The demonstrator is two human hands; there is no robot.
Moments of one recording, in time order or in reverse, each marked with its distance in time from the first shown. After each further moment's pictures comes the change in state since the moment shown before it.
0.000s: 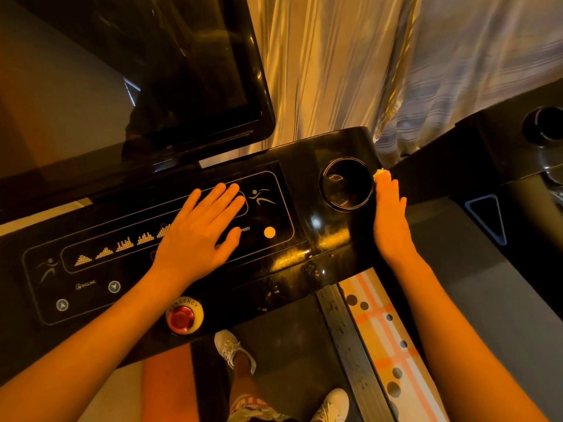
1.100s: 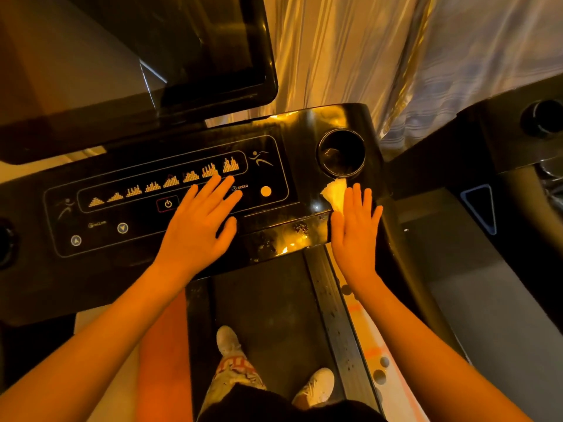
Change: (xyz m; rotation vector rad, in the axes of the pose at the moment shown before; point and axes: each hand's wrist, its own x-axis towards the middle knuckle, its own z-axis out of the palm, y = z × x) left_hand -0.058 0.055 -0.014 -0.099 -0.009 -0.174; right_hand -0.078 0.025 0.052 -0.345 0.100 -0.193
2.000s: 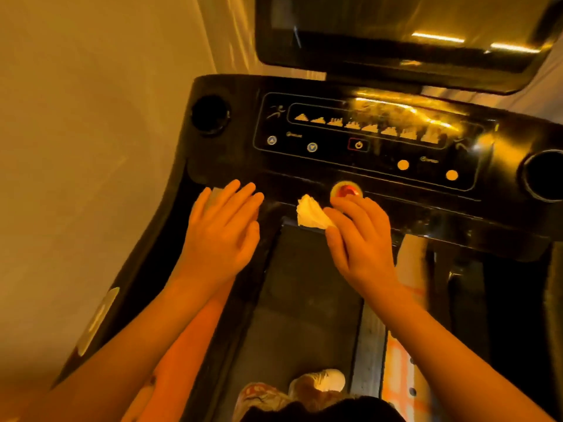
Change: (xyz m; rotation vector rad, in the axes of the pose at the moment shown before) left_hand -0.267 -0.014 -0.099 0.162 0.282 -0.522; right_hand -0.135 -0.206 0.045 0.205 0.023 -1.044
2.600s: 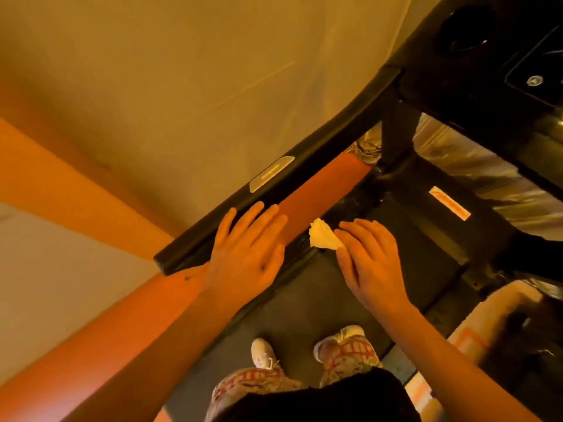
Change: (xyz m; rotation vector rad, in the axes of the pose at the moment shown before) left_hand -0.327 -0.039 -0.099 0.232 -0.055 -0.488; right_hand -0.116 -0.231 0.082 0.293 -0.372 -0.356
